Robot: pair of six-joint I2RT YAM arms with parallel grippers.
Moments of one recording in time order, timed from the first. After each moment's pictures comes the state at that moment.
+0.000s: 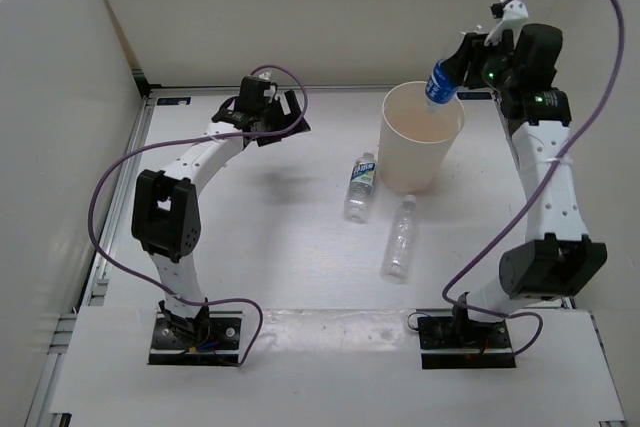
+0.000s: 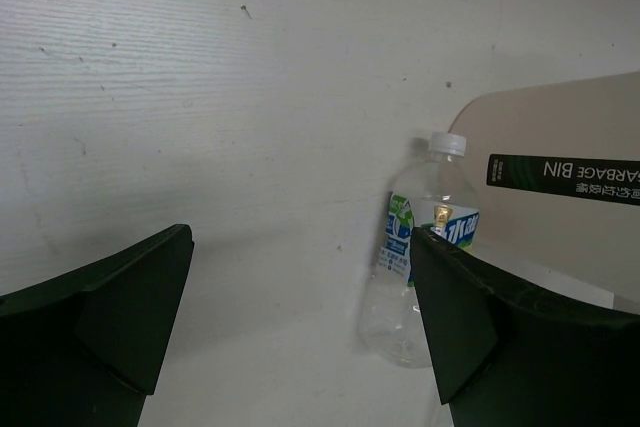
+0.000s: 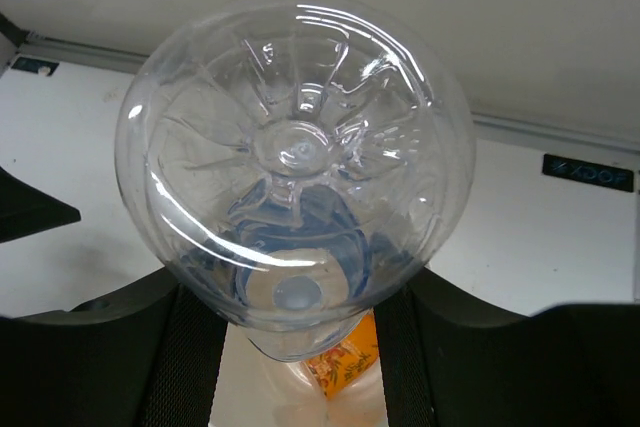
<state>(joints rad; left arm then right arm) -0.36 1.87 1.55 -0.38 0.13 -0.57 -0.02 1.49 1.74 -0.48 -0.40 0.05</state>
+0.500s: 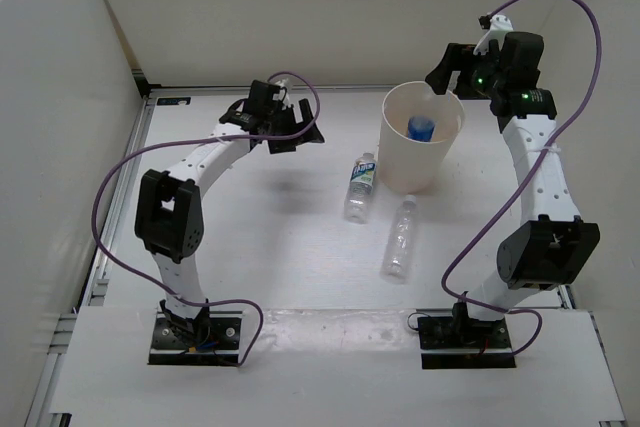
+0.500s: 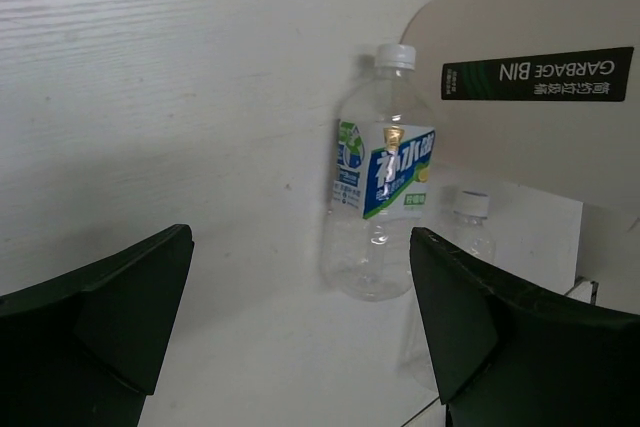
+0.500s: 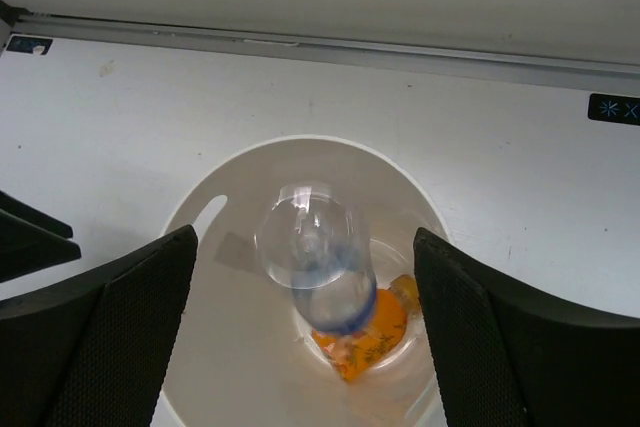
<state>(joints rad) -0.39 1.87 1.56 -0.43 0.29 -0.56 0.00 1.59 1.70 -0.48 -0.40 0.10</state>
